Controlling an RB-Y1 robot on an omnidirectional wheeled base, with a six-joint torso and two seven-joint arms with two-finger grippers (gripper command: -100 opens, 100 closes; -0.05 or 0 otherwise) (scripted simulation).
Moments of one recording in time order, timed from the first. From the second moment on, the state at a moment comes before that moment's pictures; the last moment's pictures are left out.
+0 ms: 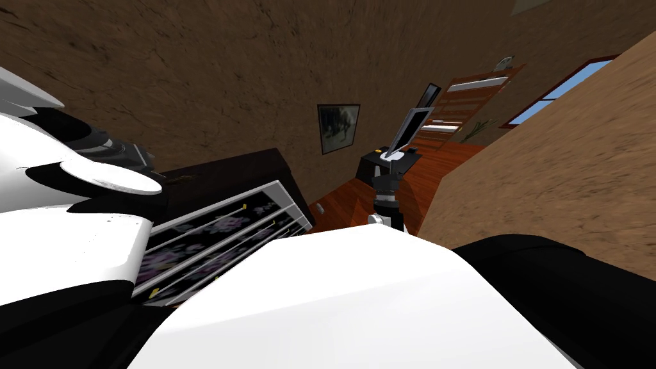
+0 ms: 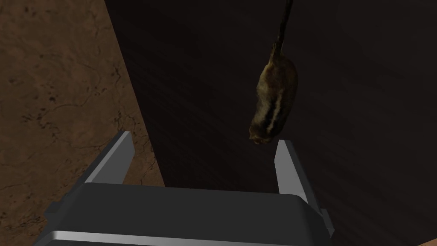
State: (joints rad) left arm -1.32 1.10 0.48 -0.64 -0.12 1.55 -0.26; right arm 0.53 0.00 0.01 -2.30 -0.12 -0.49 -0.16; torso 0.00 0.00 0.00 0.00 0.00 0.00
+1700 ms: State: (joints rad) left arm -1.28 1.10 0.51 -0.56 -0.10 1.63 -0.20; right arm 0.53 0.00 0.01 -2.30 -0.12 -0.49 -0.16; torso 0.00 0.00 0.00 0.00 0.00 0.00
